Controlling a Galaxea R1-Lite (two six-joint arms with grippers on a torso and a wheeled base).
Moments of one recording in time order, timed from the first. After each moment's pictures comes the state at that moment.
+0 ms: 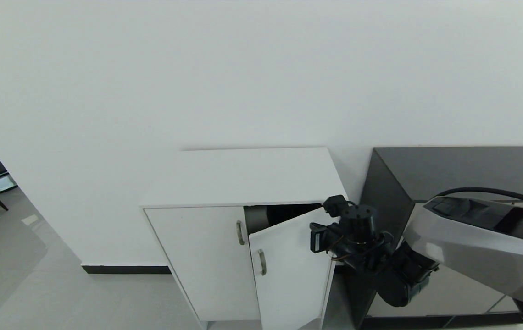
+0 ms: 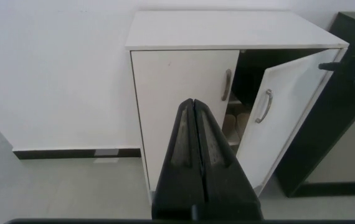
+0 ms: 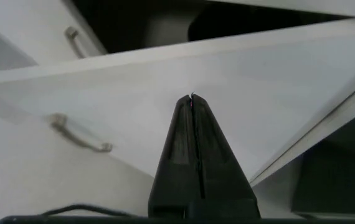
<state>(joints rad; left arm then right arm) 0.00 0.00 0.00 0.00 0.00 -0.01 0.60 2.40 -1.03 -1.10 -0.08 0.20</state>
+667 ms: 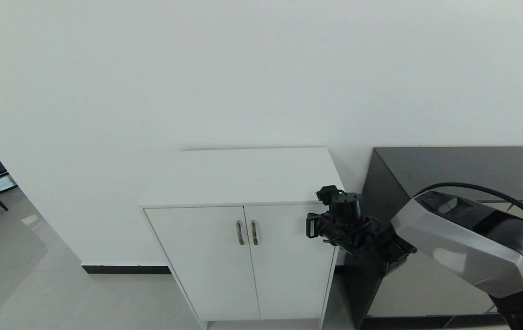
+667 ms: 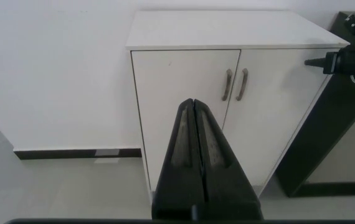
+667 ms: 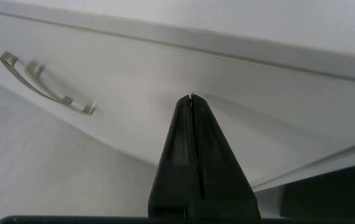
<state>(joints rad) 0.00 0.00 0.00 0.00 0.00 -0.01 0.55 2.50 -1.32 -0.89 -0.08 0.18</state>
